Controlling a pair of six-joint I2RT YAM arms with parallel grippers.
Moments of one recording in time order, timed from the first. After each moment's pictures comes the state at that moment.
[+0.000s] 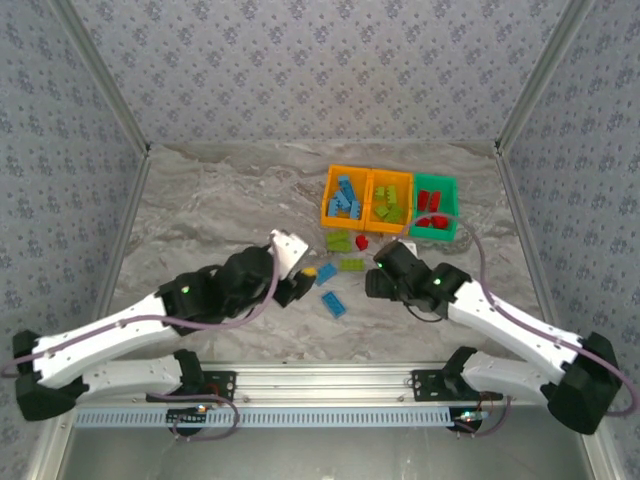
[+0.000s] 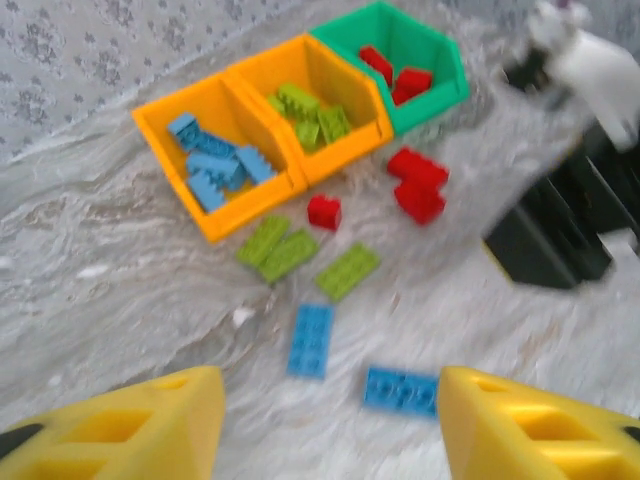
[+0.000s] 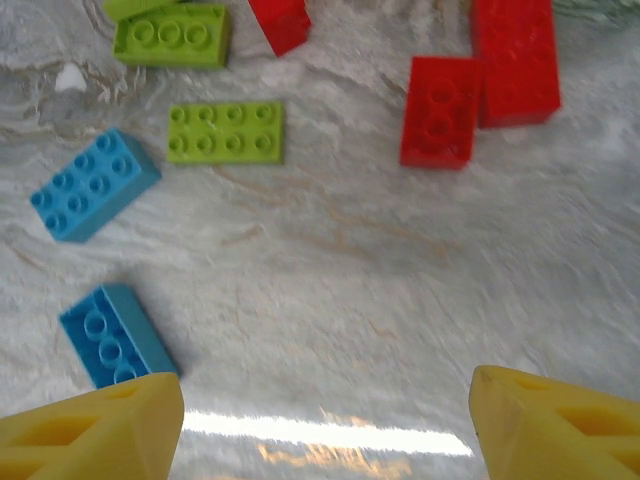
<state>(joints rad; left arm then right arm) -1.17 0.92 0.95 -0.59 -0.35 -0.12 0.79 1.09 0.78 -0.74 0.24 0.72</state>
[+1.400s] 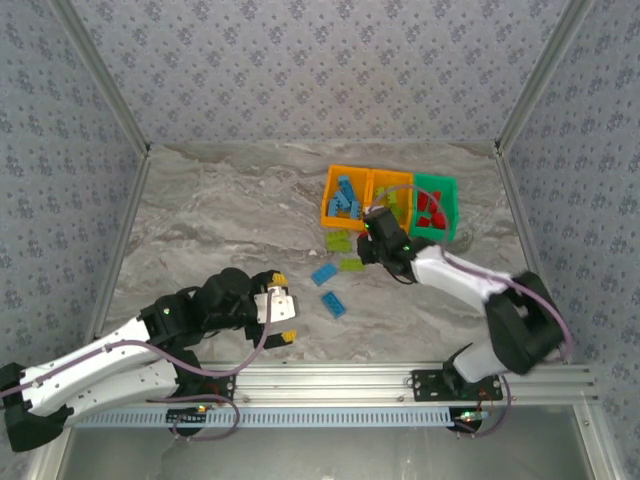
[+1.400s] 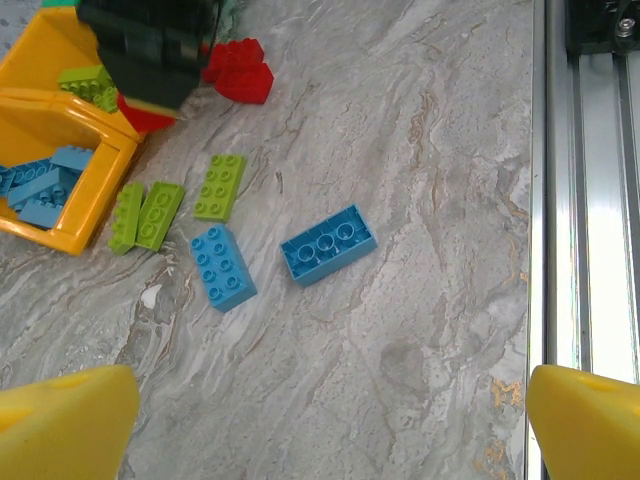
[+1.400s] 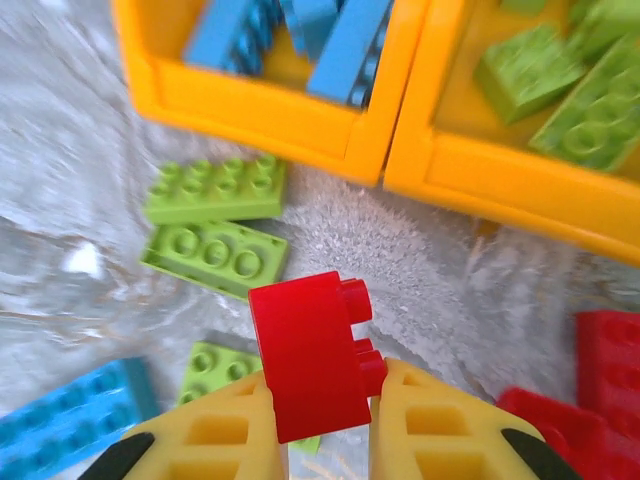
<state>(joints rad) -1.06 0.73 0.69 -0.61 0.07 0.43 0.61 1.38 0.82 -0.25 0.19 0.36</state>
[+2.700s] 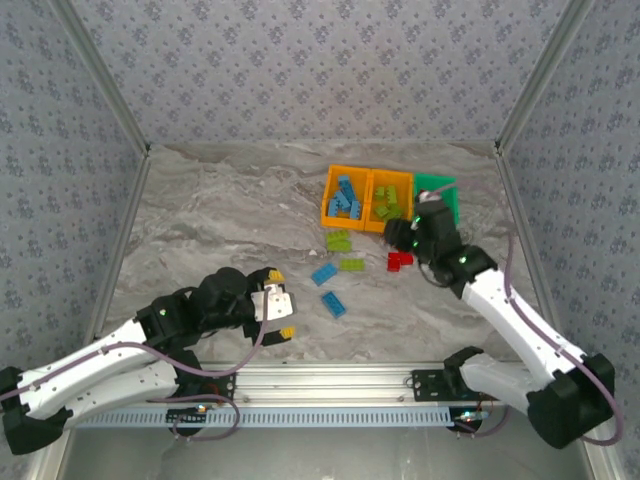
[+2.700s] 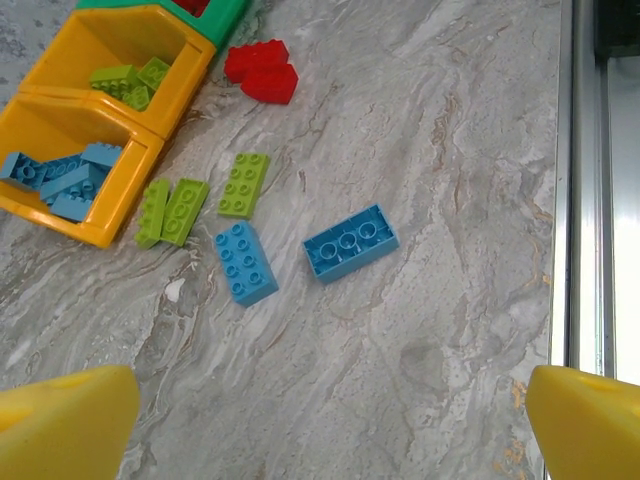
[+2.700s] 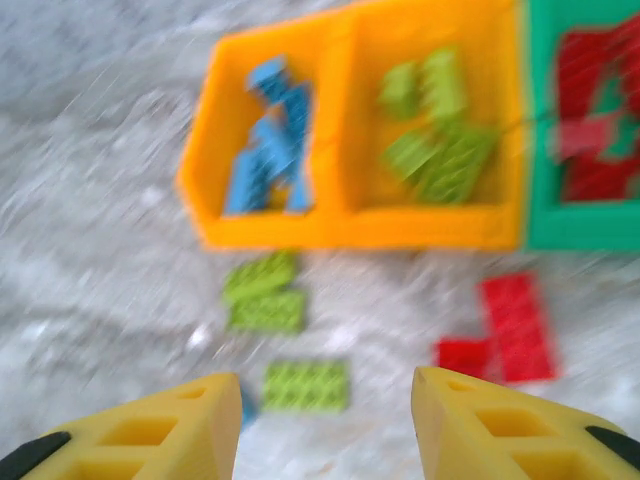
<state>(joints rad) -1.05 0.70 0.69 -0.61 0.04 0.43 0.52 1.04 0.84 -0.47 0.10 0.59</state>
